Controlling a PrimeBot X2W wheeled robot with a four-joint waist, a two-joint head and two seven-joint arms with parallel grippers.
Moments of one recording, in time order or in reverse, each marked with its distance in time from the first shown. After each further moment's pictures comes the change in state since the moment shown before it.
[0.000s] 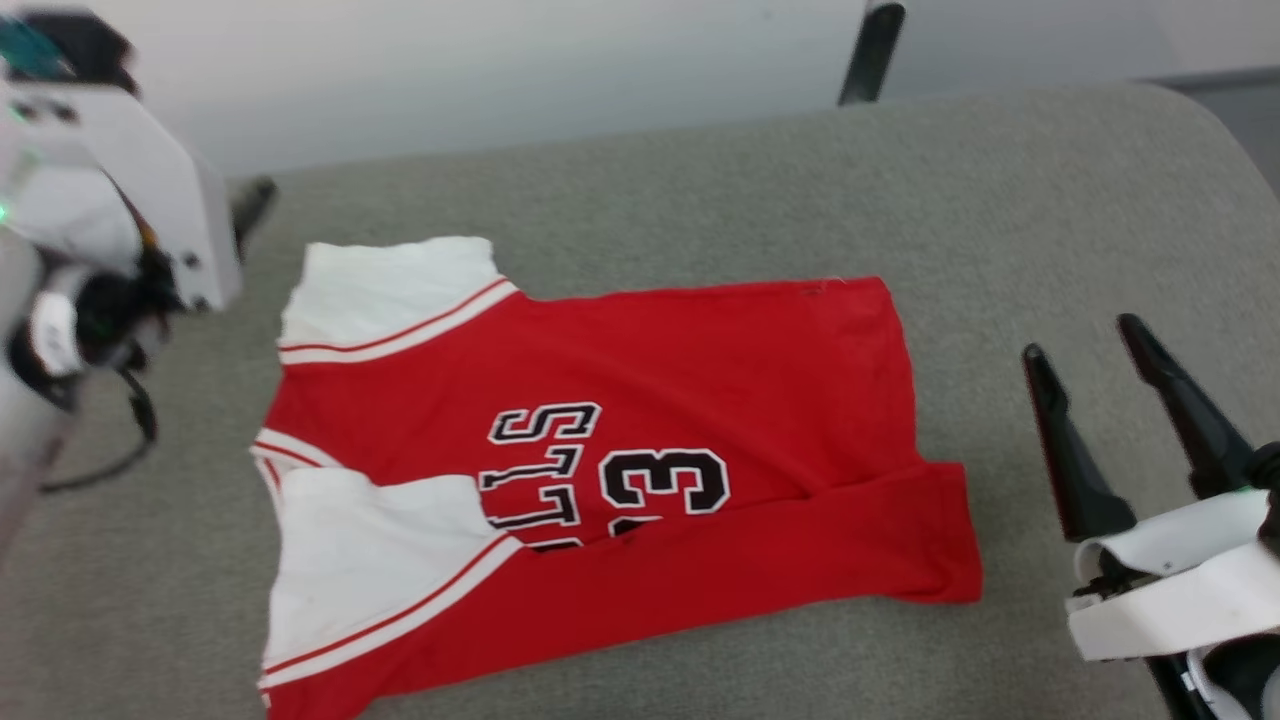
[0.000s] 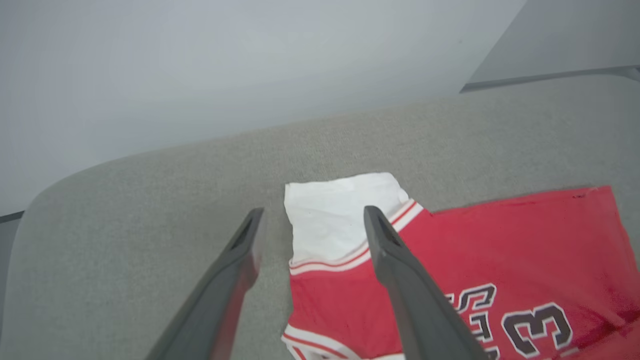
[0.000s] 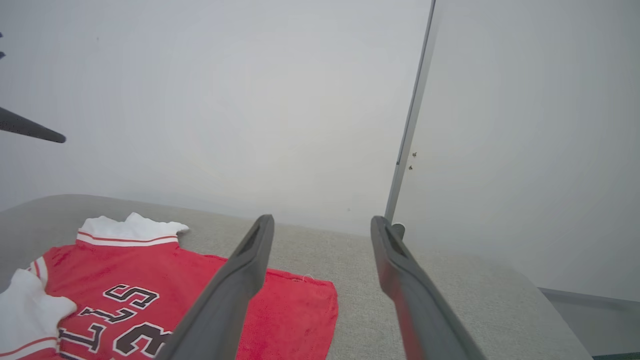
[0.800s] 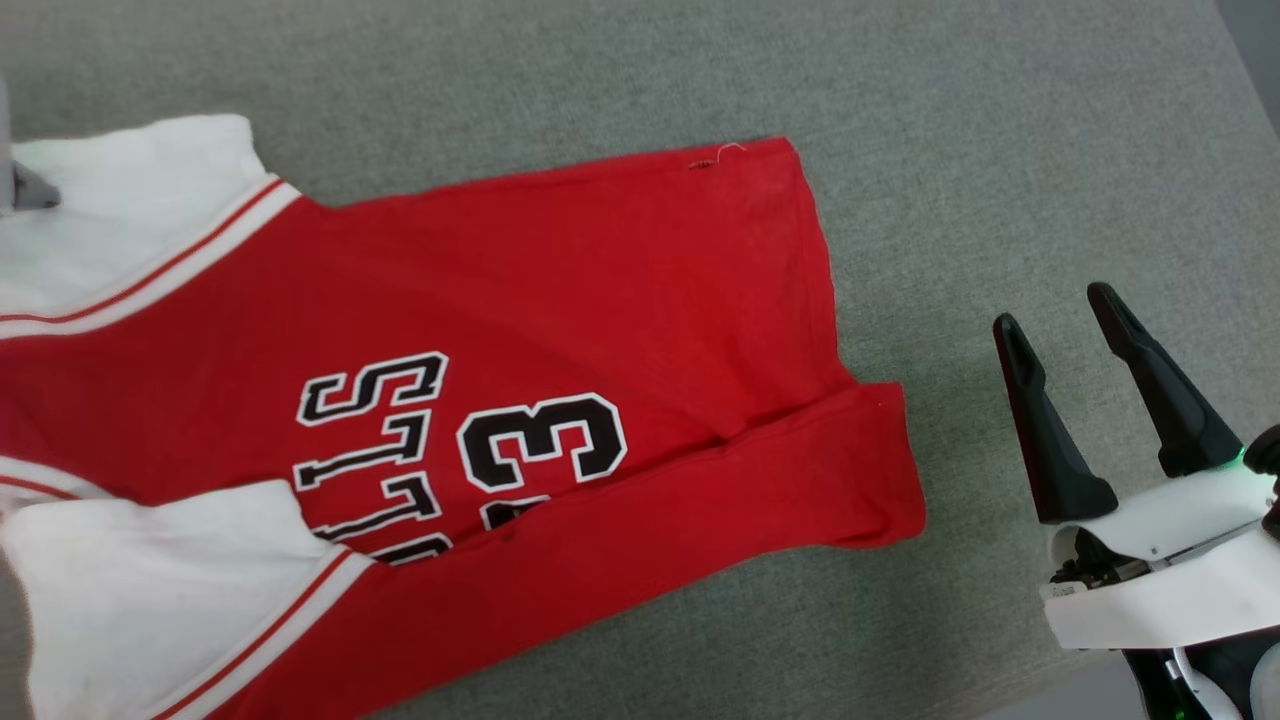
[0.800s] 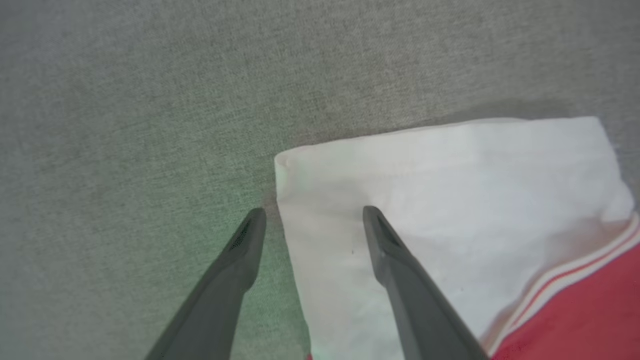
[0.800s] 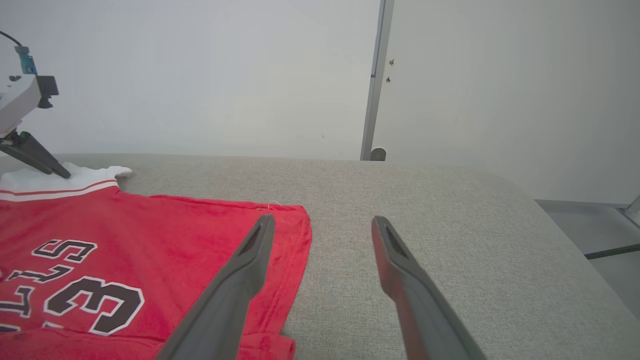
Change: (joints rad) left arm -0.322 0.046 -0.098 0.370 0.049 -0.117 0.447; right arm -0.031 0.055 0.034 -0.049 0.062 0.000 -0.001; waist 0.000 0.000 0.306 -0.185
